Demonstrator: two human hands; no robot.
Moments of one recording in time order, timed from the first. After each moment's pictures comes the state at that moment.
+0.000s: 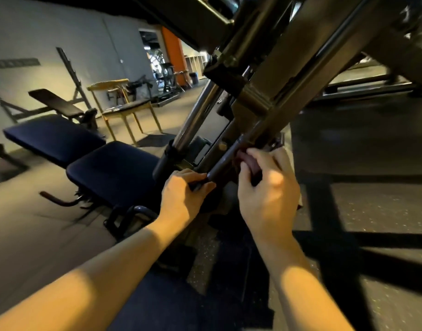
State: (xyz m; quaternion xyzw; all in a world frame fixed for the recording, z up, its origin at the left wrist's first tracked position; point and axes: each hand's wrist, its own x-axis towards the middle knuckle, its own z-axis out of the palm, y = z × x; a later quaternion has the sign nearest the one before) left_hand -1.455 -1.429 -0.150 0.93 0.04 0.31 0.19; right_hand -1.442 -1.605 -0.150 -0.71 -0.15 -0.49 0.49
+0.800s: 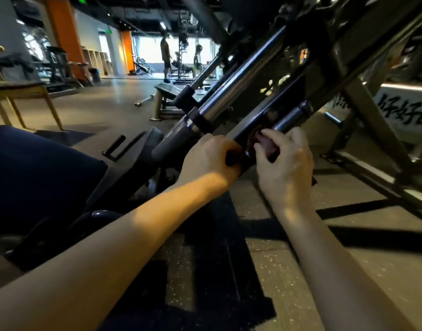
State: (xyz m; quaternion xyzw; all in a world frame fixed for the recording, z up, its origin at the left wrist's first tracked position) left_hand -1.410 -1.352 -0.156 0.89 -0.25 0.30 0.25; right_hand -1.437 -1.502 -0.176 -0.82 -0.03 -0.51 0.27
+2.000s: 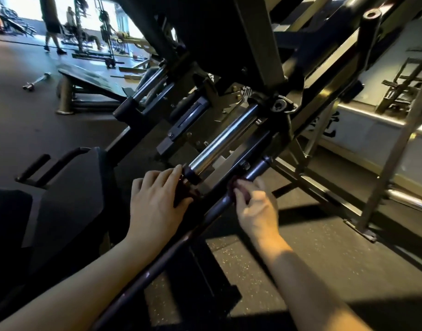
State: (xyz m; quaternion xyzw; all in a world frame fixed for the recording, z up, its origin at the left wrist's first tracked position) left_hand -1.380 -1.249 -0.124 0.90 -0.26 0.28 0.20; right_hand -1.452 -1.458 -0.133 -0.89 0.19 -0.33 0.23
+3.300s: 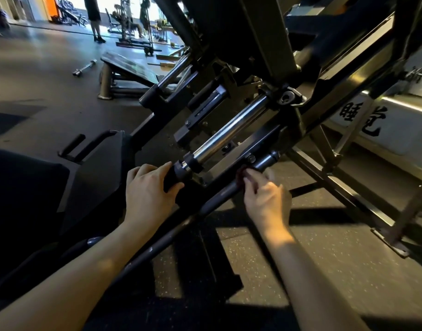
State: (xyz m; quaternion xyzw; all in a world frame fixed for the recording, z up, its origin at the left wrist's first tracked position) left_hand -1.389 -1.247 -0.132 0.91 -0.15 0.27 0.26; right_hand -1.452 -1.485 -0.135 -0.92 0.11 -0.37 0.11
